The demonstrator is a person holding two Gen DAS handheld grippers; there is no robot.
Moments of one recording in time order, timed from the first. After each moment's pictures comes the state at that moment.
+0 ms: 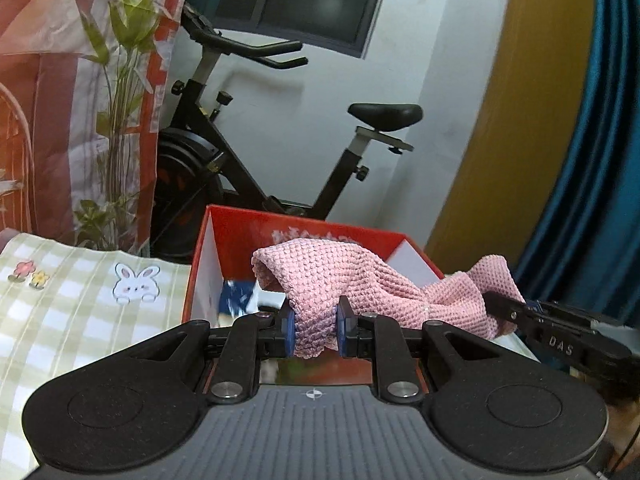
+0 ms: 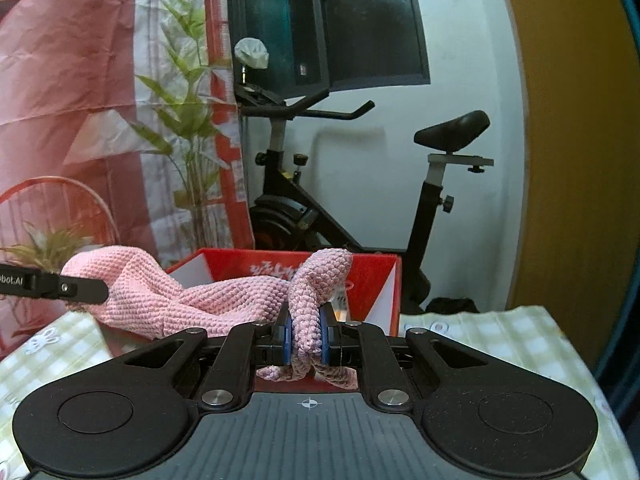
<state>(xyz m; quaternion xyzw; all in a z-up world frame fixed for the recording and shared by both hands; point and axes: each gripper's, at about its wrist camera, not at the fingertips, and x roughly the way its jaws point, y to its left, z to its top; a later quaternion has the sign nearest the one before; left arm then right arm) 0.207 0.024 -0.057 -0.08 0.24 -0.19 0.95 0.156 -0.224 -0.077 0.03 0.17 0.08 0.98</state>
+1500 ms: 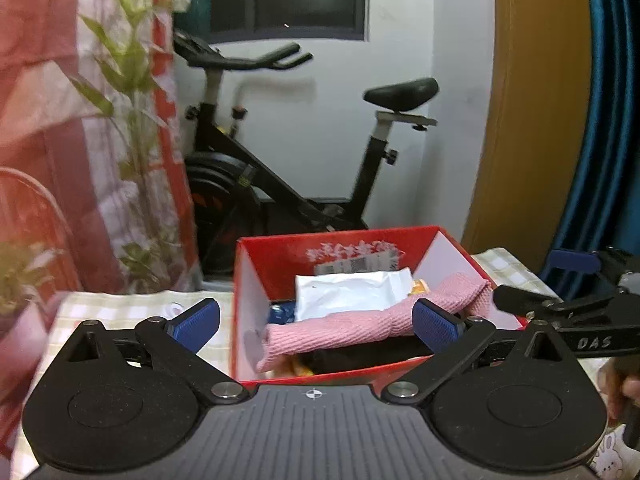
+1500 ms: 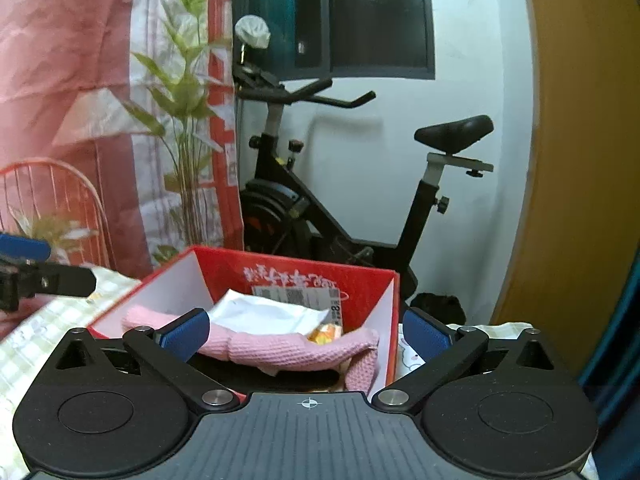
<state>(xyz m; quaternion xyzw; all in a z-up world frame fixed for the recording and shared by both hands) 0.193 0.011 -0.005 0.04 0.25 -0.13 0.96 0.165 -0.206 -0.040 0.01 0.19 0.06 0.98</state>
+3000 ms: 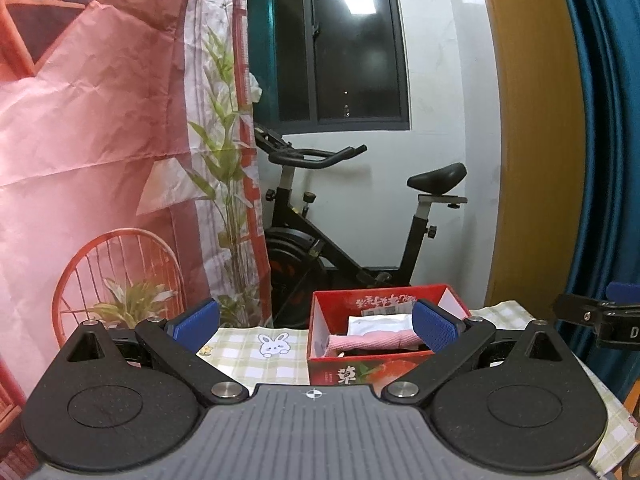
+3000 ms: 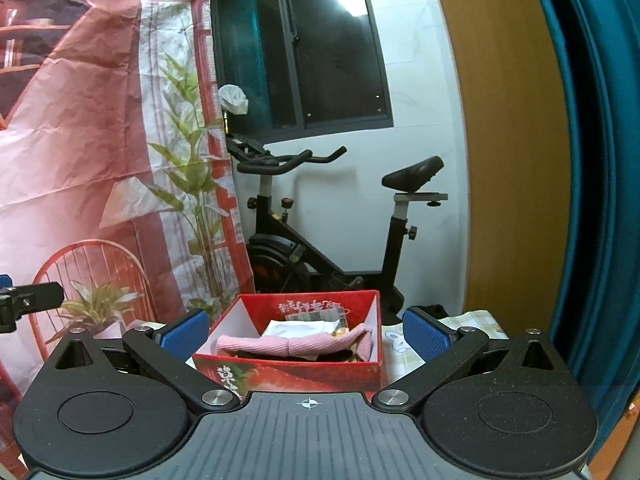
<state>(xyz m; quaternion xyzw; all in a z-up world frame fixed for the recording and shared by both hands) -0.007 0.023 0.087 0.05 0.15 -0.03 0.99 -0.051 -0.196 0.057 0.07 0.14 0.03 0.99</state>
